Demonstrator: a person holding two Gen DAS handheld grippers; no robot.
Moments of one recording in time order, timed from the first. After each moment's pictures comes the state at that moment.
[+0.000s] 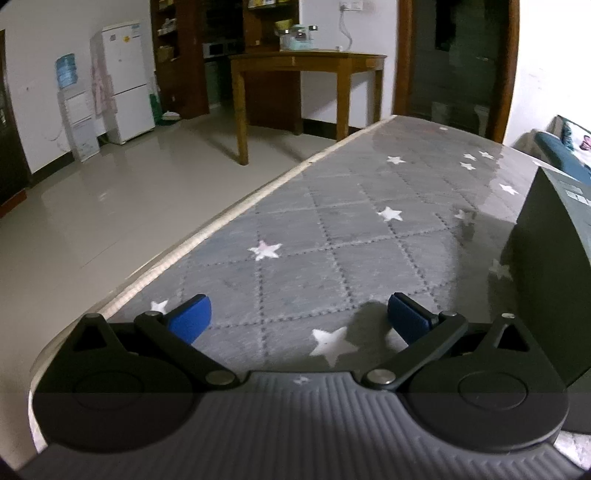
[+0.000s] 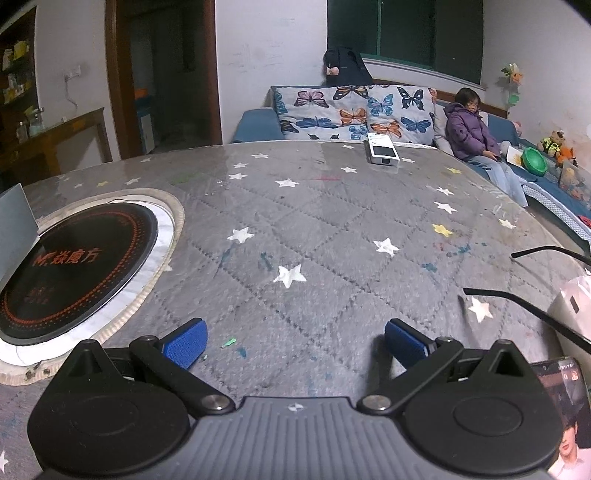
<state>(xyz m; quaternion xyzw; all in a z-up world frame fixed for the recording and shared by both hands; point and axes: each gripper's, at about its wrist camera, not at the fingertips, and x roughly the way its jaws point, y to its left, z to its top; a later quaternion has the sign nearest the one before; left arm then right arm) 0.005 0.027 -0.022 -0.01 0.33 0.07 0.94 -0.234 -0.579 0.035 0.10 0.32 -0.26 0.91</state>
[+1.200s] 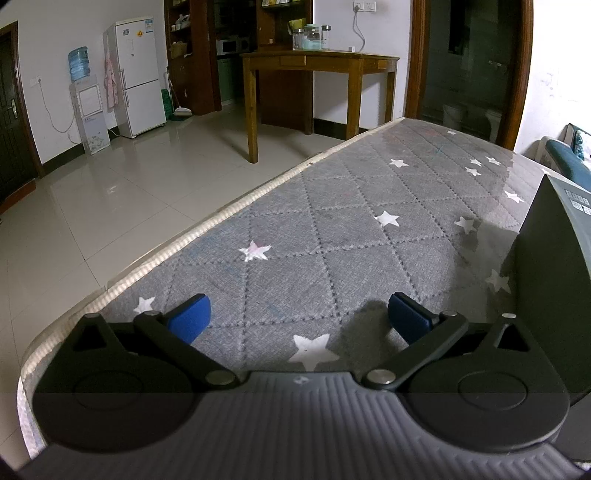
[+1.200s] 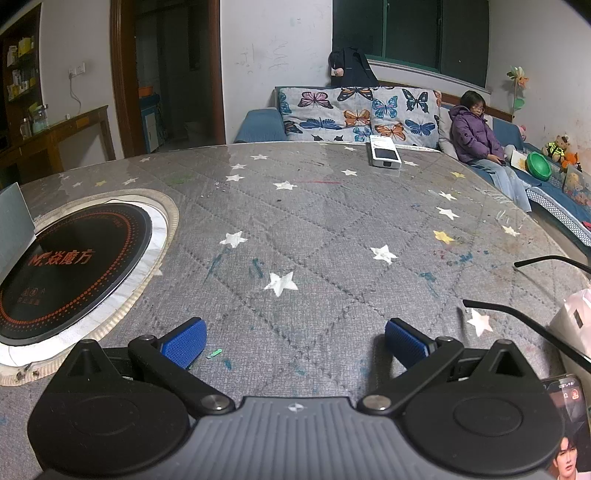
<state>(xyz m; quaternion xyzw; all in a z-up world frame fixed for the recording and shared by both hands) 0.014 0.012 -0.022 -0.02 0.33 0.10 0.94 -0.233 -0.586 0.033 0.09 0.32 -0.26 0.91</state>
